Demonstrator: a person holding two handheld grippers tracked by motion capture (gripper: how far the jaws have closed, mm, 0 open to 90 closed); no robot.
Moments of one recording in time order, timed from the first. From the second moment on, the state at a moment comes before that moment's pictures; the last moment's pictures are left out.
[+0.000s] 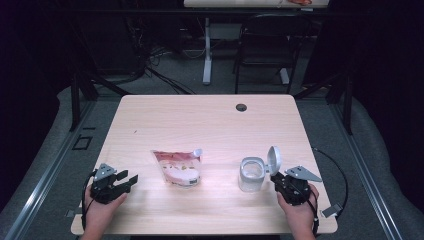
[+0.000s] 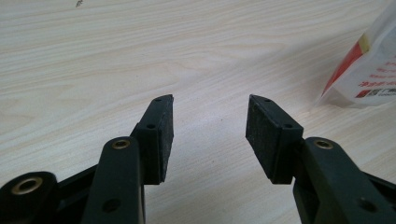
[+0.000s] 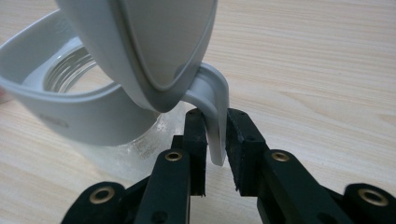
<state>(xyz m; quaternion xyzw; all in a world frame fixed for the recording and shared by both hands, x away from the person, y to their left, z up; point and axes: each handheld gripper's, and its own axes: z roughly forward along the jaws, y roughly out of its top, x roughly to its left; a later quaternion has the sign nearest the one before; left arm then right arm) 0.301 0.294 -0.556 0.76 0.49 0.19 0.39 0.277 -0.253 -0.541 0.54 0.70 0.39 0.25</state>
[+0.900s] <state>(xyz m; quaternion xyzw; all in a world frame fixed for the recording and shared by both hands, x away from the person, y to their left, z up) 0.301 0.293 -0.557 0.76 0.49 0.19 0.39 0.312 -0.263 -0.542 0.52 0.71 0.42 0.24</state>
